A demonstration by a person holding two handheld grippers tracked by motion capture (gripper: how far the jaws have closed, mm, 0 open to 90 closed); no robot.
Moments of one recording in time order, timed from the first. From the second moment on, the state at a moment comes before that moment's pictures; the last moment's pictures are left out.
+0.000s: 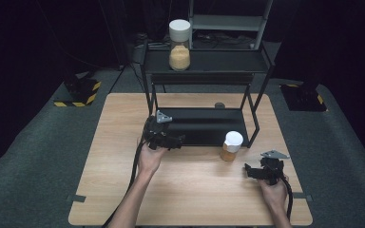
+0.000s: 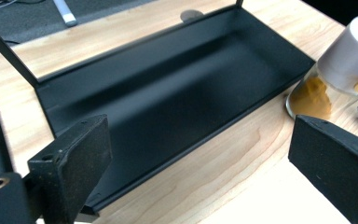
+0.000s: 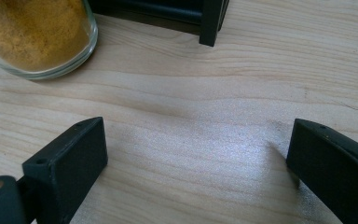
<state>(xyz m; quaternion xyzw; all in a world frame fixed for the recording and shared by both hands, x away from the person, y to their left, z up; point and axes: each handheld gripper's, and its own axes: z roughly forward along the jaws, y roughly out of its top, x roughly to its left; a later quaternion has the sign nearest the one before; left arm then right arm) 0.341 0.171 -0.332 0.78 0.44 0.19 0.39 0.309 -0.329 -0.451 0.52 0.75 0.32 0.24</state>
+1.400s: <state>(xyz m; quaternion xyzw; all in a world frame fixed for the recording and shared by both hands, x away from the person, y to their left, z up) 0.339 0.146 -0.432 0.79 0.47 0.18 0.34 0.309 -0.329 -0.451 0.52 0.75 0.32 0.24</state>
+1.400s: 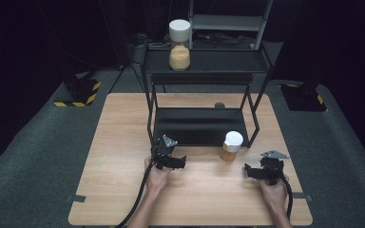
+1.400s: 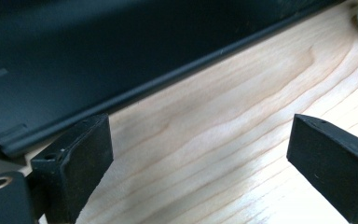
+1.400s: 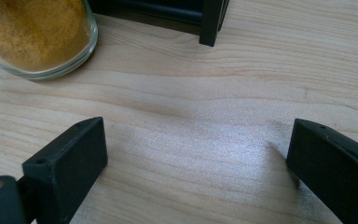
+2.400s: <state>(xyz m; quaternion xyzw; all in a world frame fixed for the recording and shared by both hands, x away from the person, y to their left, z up) 0.330 0.141 -0.454 0.79 0.47 0.20 0.34 0.313 -0.321 -0.450 0.53 0.75 0.32 0.24</state>
